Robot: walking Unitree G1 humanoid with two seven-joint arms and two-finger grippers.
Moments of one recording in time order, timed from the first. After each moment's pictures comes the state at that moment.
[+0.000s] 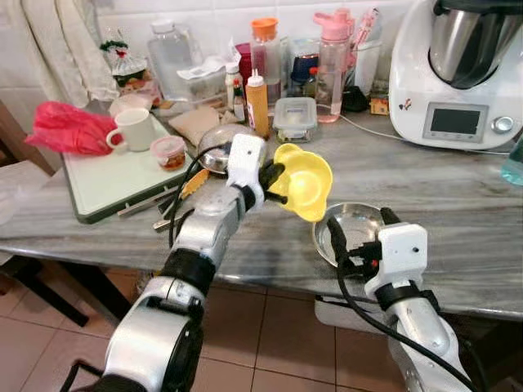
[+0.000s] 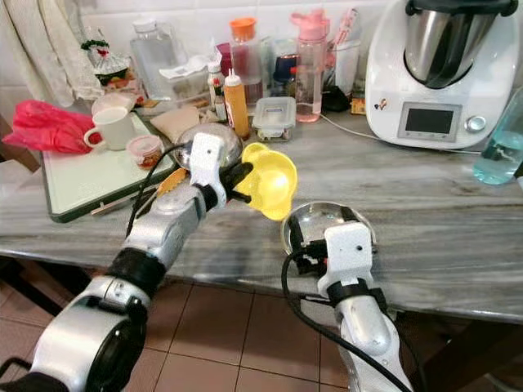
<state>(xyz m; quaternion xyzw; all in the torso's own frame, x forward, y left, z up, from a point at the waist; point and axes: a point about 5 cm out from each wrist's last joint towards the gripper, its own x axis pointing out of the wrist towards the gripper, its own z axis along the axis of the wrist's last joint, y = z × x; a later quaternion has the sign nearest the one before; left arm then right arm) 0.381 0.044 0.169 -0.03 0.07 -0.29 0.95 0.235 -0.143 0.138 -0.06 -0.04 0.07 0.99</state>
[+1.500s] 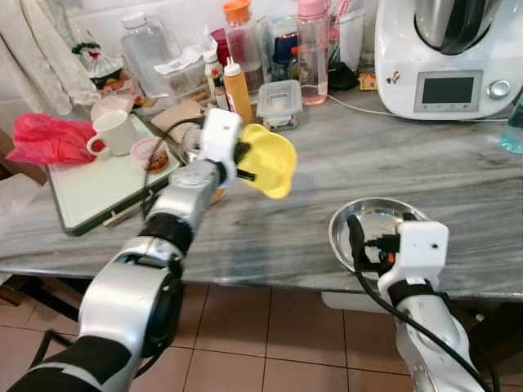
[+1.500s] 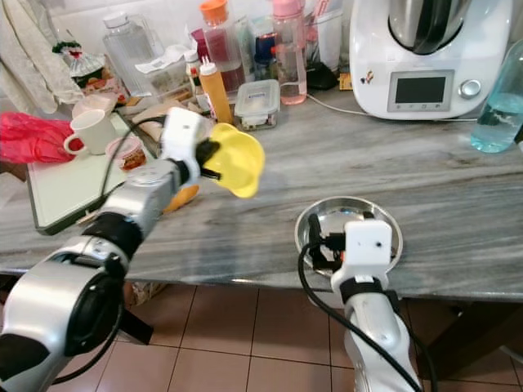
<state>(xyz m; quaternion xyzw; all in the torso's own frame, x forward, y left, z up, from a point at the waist) 0.406 0.116 0.181 0.01 0.06 -0.17 0.98 0.247 -0.155 0.147 -0.04 0.00 0.00 1.00</state>
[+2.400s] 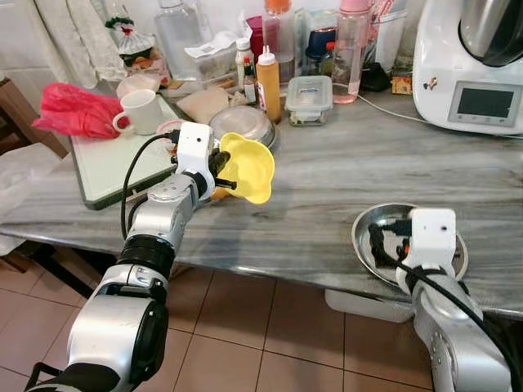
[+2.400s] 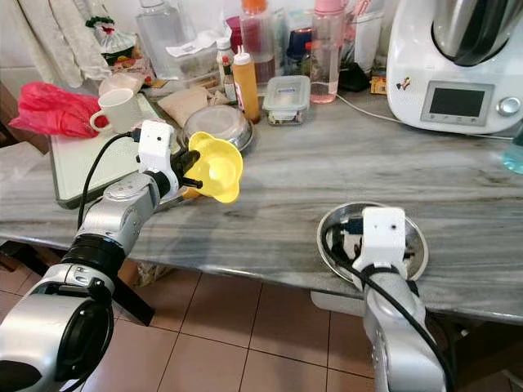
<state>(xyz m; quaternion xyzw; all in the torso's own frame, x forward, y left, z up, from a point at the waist) 0.397 0.125 0.172 0.00 0.08 -0.17 0.98 0.253 -0.192 0.138 -0.06 0.13 -0.07 0.99</state>
